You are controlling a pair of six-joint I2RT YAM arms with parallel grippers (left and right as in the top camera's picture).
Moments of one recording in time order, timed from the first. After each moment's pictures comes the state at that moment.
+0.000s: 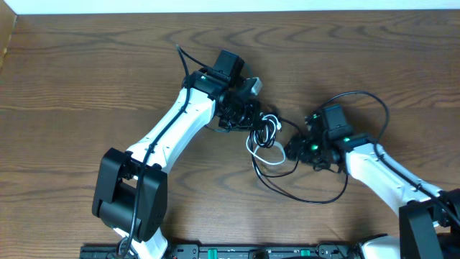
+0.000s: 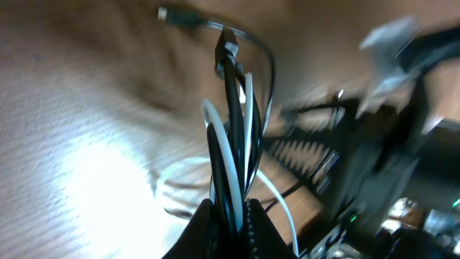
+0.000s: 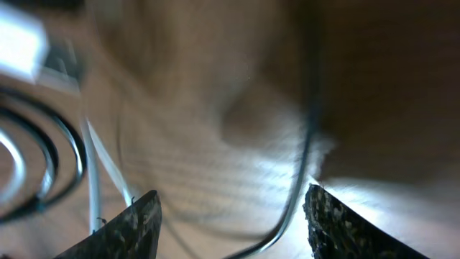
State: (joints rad) left arm -0.46 1.83 1.42 -0.88 0.60 -0.30; right arm 0.30 1.52 0.72 -0.40 -0.35 0.56
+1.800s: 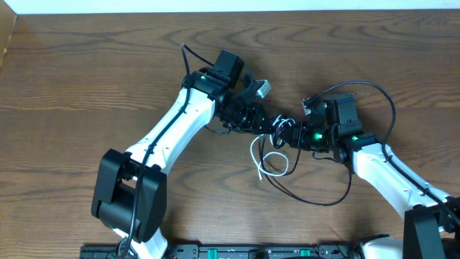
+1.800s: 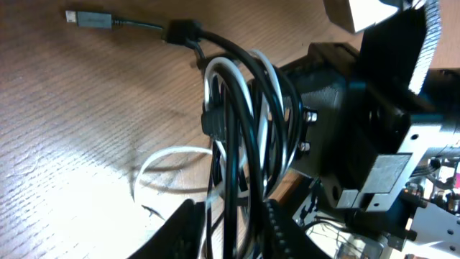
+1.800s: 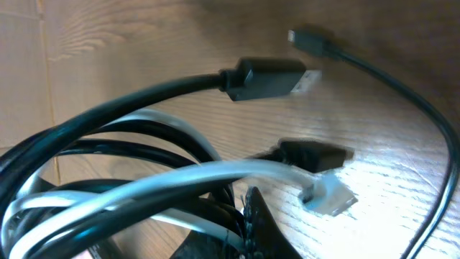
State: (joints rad) left arm -0.46 1.83 1.42 -0.89 0.77 -0.17; right arm 0.26 1.49 0.73 -0.19 -0.61 0.56
